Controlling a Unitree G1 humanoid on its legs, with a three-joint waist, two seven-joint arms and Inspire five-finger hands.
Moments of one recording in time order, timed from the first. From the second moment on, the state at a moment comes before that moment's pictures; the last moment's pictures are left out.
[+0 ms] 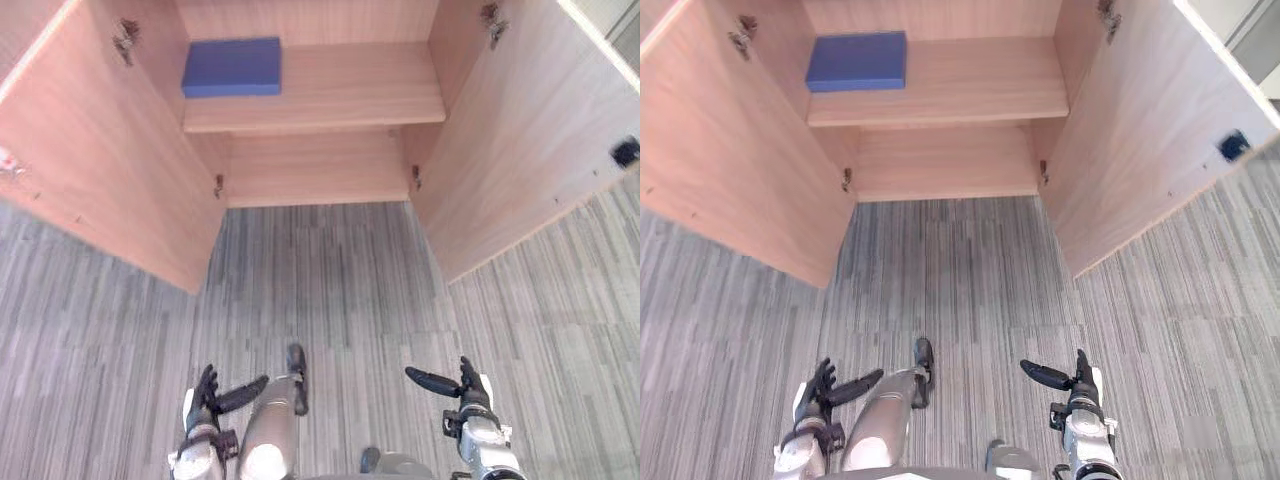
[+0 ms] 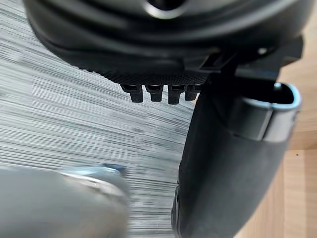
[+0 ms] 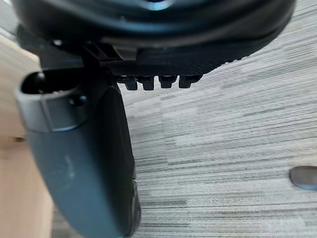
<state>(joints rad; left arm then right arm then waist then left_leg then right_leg) 0.18 0.06 0.20 0.57 -0.14 -0.06 0.11 0.02 -0.10 -0.24 0.82 0.01 0.00 -0.17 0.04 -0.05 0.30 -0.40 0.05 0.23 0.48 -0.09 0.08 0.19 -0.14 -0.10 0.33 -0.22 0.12</state>
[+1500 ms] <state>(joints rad) 0.36 0.11 0.17 -0.02 -0.10 -0.10 0.11 0.11 -0.10 -0.23 0.69 0.00 -0.01 -0.14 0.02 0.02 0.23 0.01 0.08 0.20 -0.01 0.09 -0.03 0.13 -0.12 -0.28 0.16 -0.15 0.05</state>
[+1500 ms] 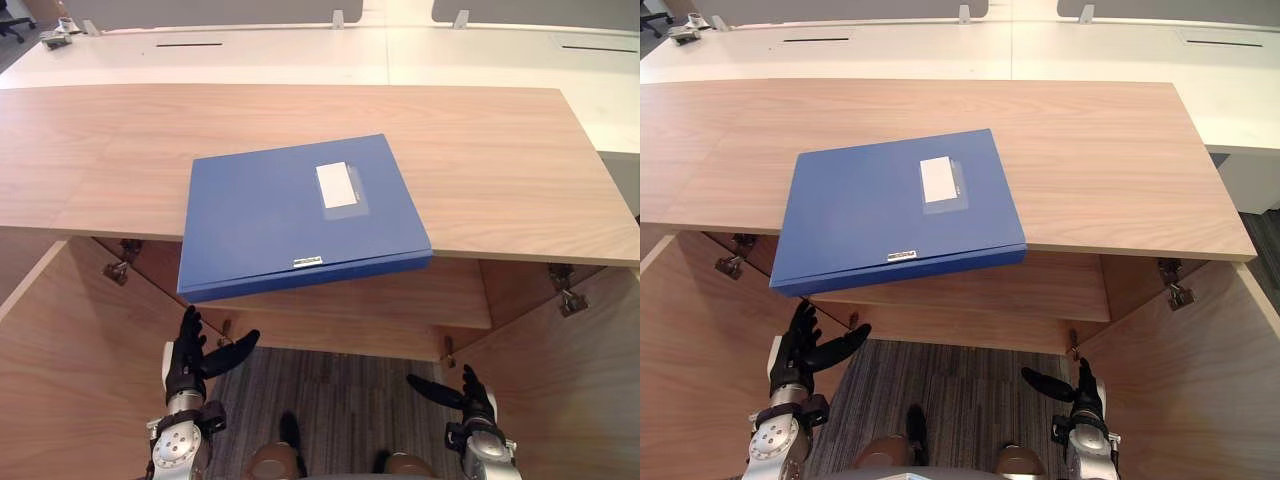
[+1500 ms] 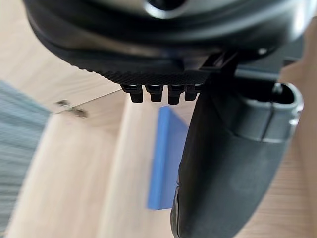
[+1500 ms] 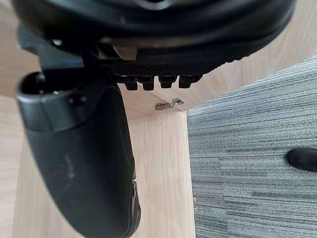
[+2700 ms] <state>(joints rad) 0.40 0.43 0.06 -0.53 0.53 -0.23 0.23 0.17 -0.14 -0.15 0.86 -0.08 -0.04 -0.16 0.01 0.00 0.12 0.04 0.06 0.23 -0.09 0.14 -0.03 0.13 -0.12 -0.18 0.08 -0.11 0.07</state>
